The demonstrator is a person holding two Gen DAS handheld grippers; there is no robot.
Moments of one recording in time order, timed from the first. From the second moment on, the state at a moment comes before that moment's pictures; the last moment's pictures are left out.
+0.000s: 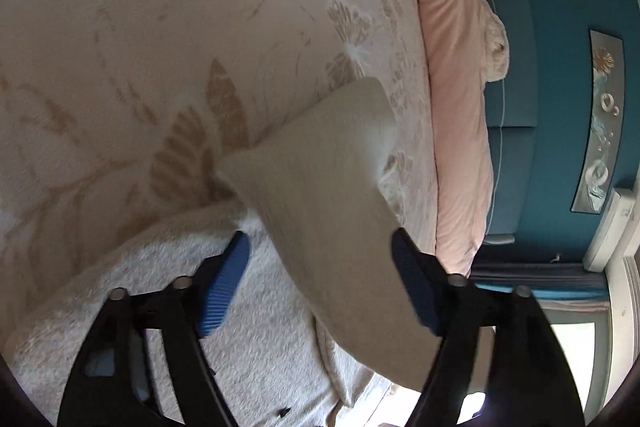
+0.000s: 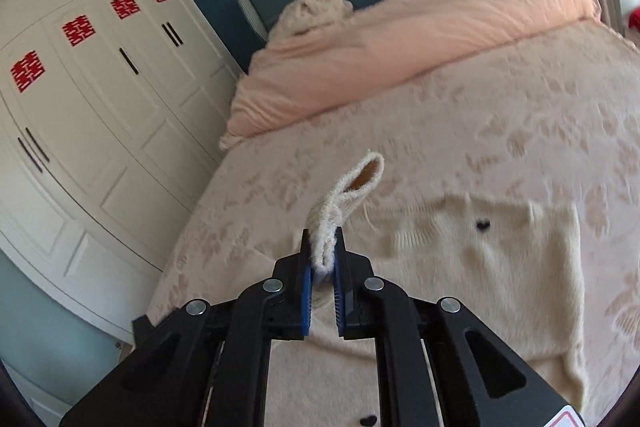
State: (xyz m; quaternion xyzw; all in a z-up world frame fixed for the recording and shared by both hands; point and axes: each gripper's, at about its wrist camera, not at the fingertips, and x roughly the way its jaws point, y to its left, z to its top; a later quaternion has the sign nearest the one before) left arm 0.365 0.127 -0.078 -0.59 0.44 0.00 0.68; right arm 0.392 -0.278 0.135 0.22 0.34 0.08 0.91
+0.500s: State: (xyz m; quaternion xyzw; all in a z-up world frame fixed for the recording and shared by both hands) left arm 0.371 0.095 -0.087 -0.43 0.47 0.01 0.77; right arm 0.358 -0.418 -0.021 0.34 0.40 -0.05 0.85
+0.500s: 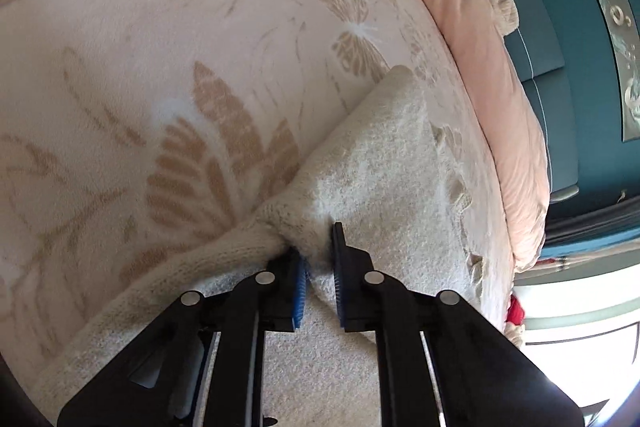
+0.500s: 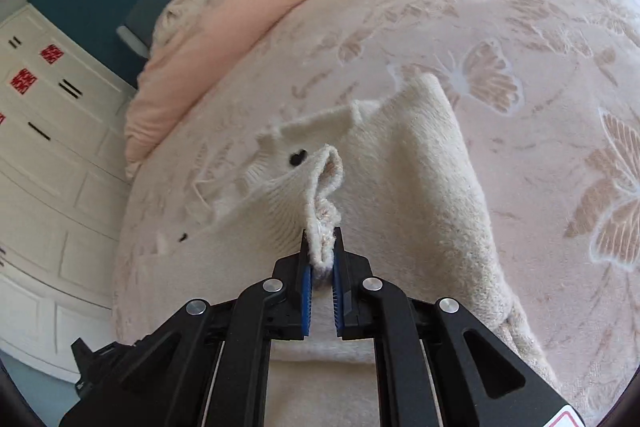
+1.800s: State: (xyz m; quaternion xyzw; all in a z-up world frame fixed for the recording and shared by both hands) left arm 0.109 0.130 -0.067 -0.34 0.51 -0.05 0.79; right arm 0.010 -0.361 -0.064 0.34 0.48 -0.09 0.80
